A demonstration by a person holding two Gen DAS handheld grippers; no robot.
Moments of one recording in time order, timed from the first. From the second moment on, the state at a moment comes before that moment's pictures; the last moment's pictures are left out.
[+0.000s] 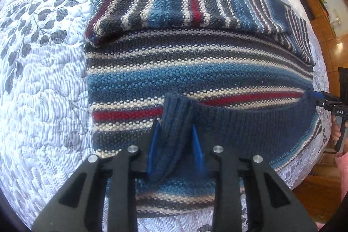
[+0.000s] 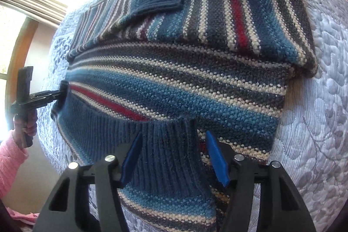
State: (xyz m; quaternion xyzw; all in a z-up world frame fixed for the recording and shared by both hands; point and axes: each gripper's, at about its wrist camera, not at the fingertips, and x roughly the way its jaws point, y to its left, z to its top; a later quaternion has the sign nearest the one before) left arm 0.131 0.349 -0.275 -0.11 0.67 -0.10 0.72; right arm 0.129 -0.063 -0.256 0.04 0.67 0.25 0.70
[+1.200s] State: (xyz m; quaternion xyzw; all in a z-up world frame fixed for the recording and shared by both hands) left arm 0.248 0.362 -0.157 -0.12 0.53 -0.04 0.84; right arm 0.257 -0.073 -0.138 0.10 0.54 0.25 0.79
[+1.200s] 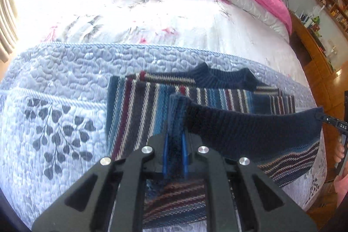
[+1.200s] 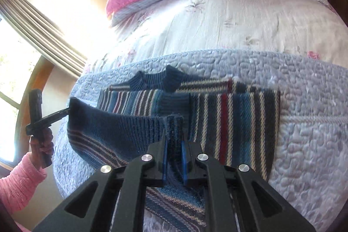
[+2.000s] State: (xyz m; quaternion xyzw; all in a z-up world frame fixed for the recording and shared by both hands) left arm 0.359 0.343 -0.256 -0.05 0.59 0.05 0.80; right arm 0.358 -0.050 -0.241 0.08 0.60 0.15 0.78
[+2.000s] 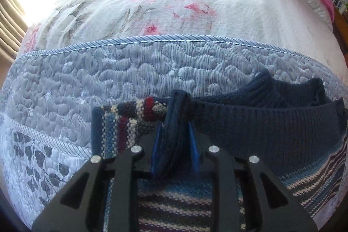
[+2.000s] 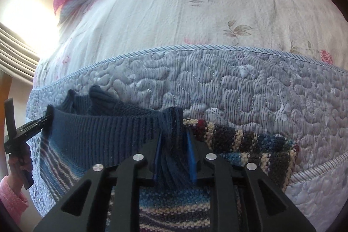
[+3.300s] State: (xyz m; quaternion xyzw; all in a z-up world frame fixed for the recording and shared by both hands) left arm 0.272 0.238 -0.251 -0.08 0.60 -0.02 0.79; right arm 0.263 -0.102 -0.219 0.08 0.63 0.17 0.76
